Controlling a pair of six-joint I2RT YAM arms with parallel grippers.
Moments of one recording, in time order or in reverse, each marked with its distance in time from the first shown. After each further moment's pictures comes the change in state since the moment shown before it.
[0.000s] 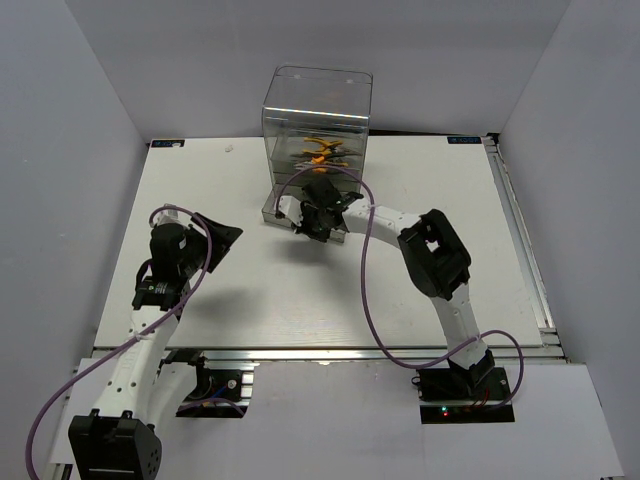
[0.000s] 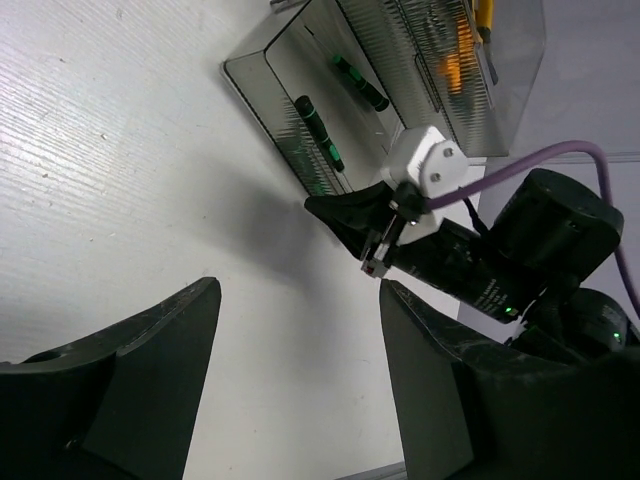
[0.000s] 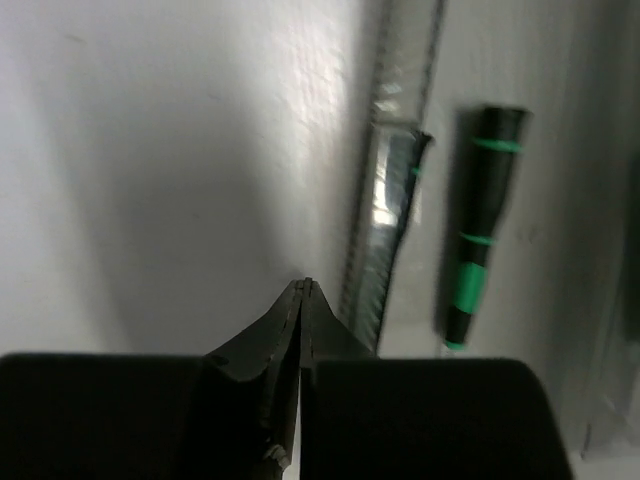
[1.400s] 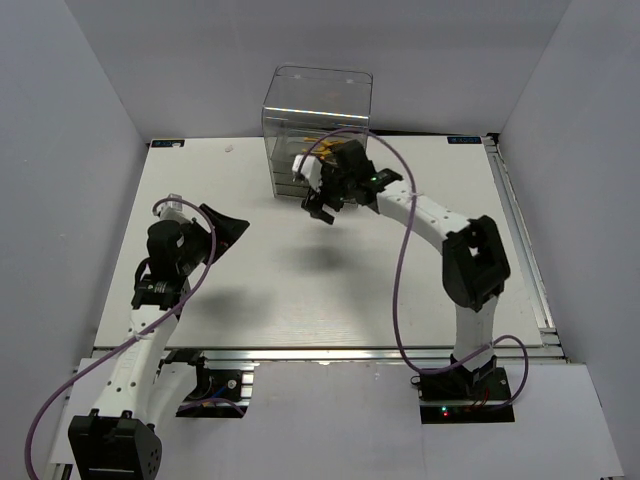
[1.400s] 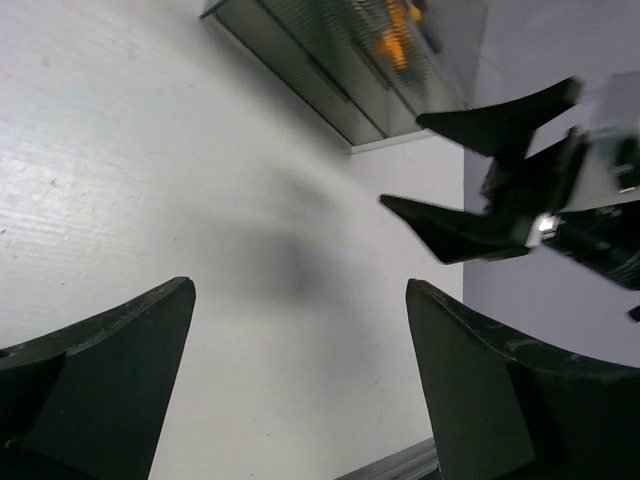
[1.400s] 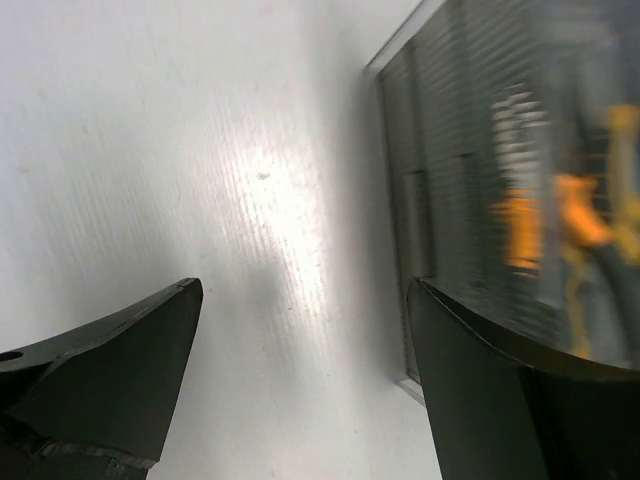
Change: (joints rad) left arm 0.000 0.002 0.008 0.074 0.076 0.102; right arm -0.111 -0.211 -0.050 0.080 -0.095 -0.028
